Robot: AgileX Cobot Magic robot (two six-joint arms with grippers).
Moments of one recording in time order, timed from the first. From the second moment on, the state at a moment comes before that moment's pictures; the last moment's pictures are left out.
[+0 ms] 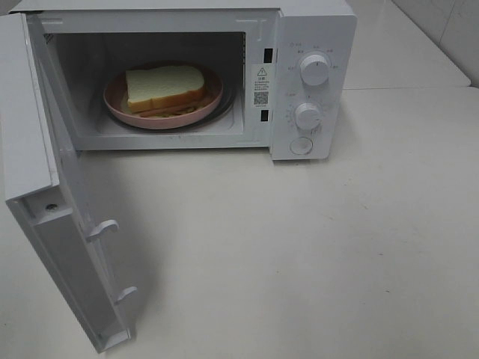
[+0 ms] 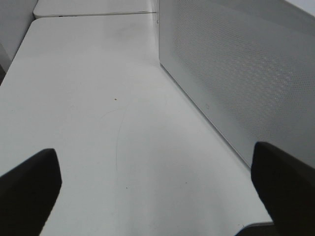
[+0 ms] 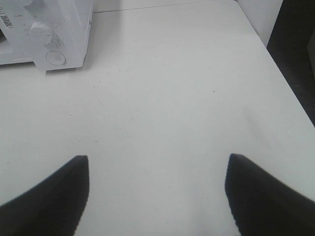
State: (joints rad) left arm 0.00 0.00 -0.49 -0.08 1.05 0.08; right arm 0.04 0.00 -0.51 -0.10 1.05 0.16
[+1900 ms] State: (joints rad) left arm 0.00 0.63 -0.28 -0.09 0.00 0.21; right arm 0.04 0.00 -0.51 -0.10 1.05 0.16
